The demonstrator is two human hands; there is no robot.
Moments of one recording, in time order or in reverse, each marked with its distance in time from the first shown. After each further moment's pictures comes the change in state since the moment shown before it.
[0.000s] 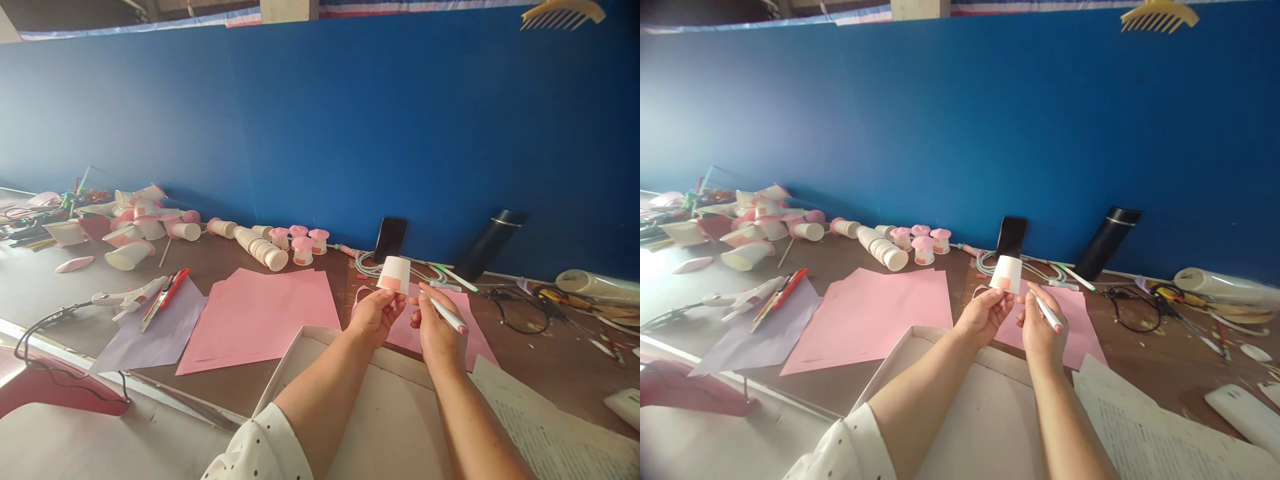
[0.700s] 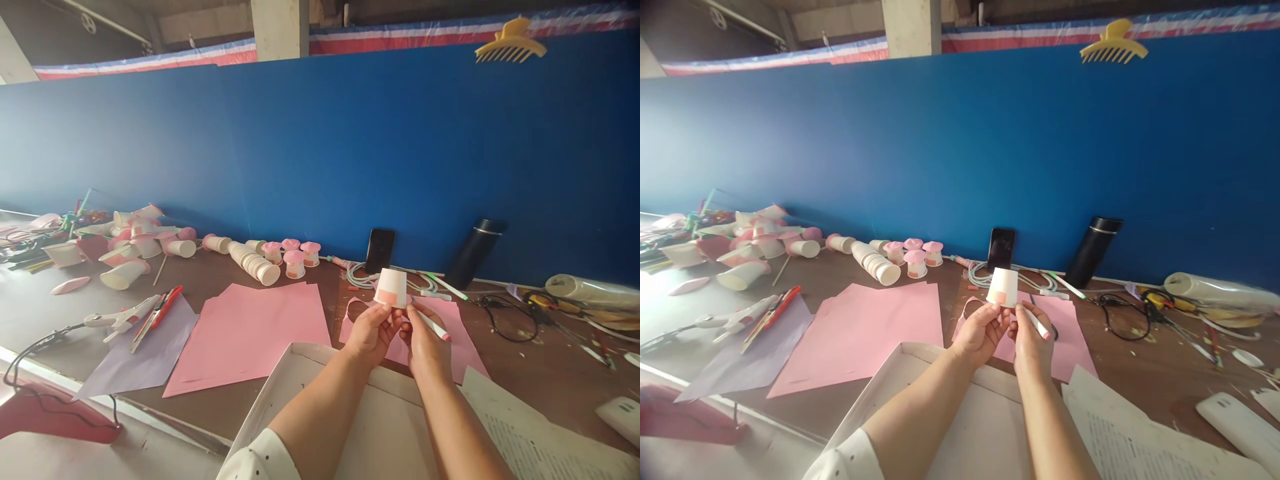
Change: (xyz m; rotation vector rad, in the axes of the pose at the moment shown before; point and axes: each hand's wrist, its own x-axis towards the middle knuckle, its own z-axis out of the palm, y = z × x) left_hand 0.001 -0.017 0.002 -0.023 -0.120 -0.015; right_hand 0.010 0.013 0.010 0.451 0.096 0.340
